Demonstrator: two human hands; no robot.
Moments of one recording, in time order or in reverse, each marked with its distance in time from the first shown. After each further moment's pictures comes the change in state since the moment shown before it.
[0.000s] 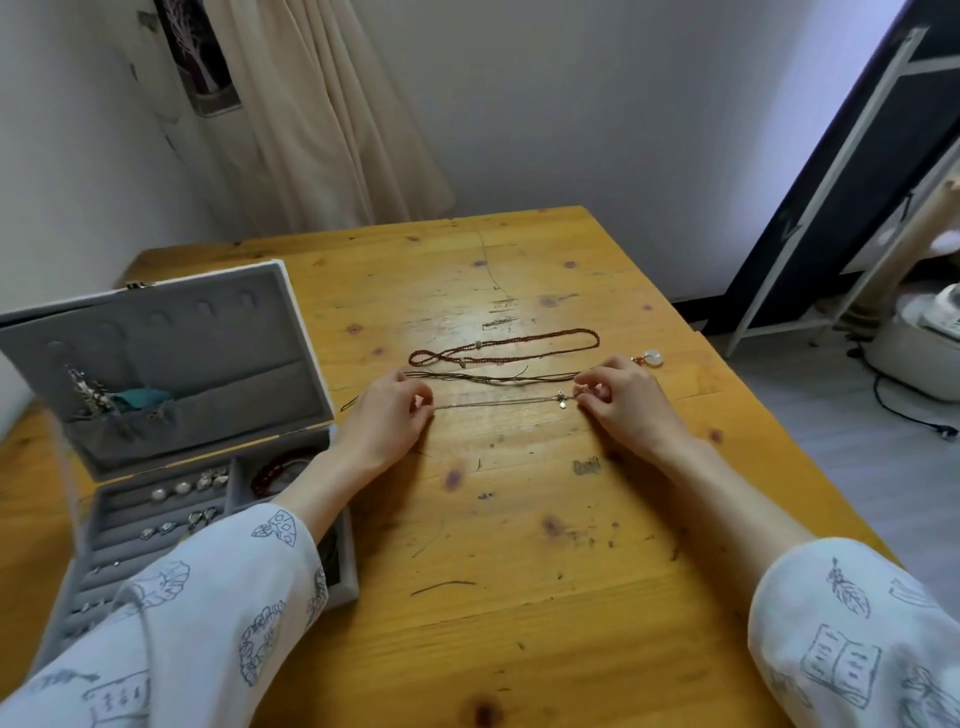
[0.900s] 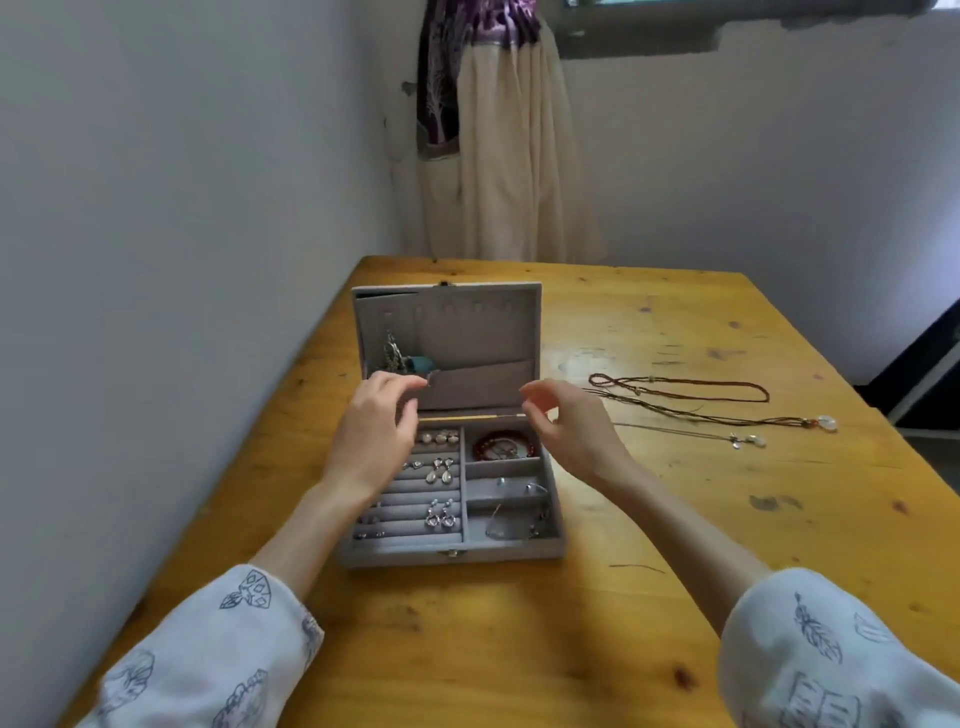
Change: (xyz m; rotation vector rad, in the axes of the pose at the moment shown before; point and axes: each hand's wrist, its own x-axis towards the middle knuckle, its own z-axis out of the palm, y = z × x) left_hand -0.138 -0.111 -0.115 -0.054 0.457 -0.151; right_hand -0.032 -0.232 0.083 0.190 -0.088 -0.279
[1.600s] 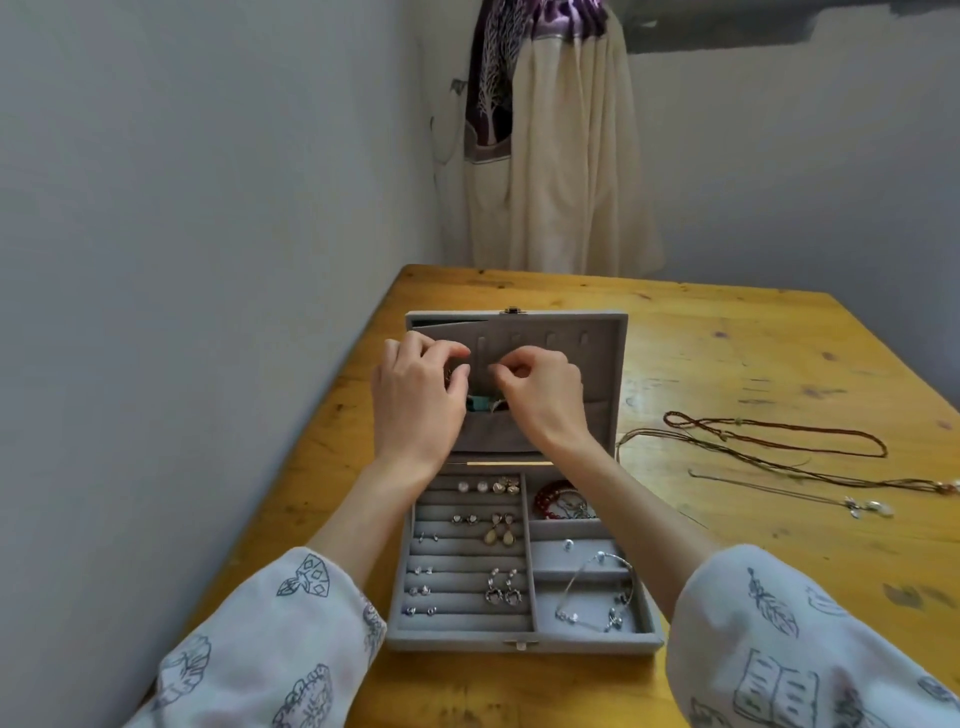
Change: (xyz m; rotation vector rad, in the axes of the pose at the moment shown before) left_hand 0.066 -0.012 -0.003 0.131 0.252 -0.044; right_hand 0.093 -0.067 0.062 0.194 0.152 0.153
